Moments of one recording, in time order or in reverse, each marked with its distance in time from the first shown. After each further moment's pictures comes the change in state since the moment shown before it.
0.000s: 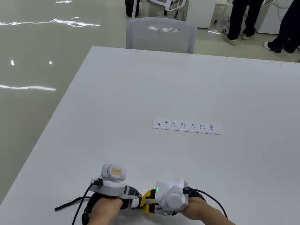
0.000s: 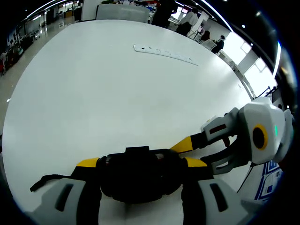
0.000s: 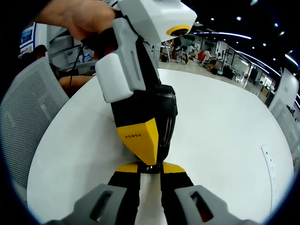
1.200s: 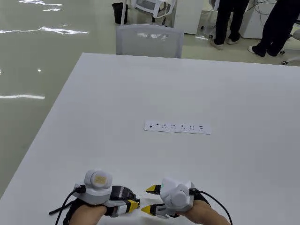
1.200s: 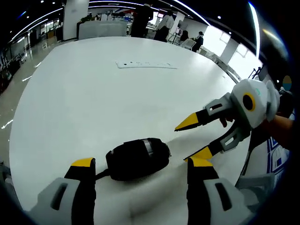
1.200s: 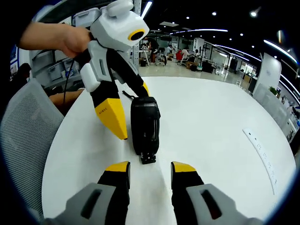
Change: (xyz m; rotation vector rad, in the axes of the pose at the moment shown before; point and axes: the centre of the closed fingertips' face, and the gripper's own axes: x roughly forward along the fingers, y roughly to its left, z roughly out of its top) left arm -0.031 -0.008 0.004 0.203 -0.099 -0.077; right arm -0.049 -0.001 0.003 0.179 -0.043 -0.147
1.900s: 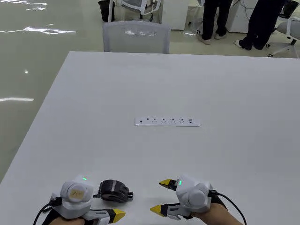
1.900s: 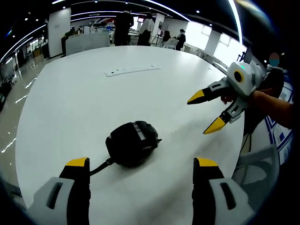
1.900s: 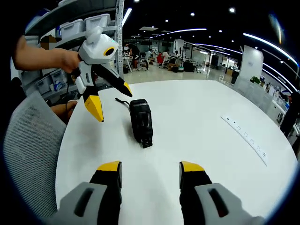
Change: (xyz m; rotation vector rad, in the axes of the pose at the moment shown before) left arm -0.038 -0.006 -0.023 0.164 -0.073 -0.045; right arm -0.069 0.008 -0.017 0.115 -0.049 -0.133
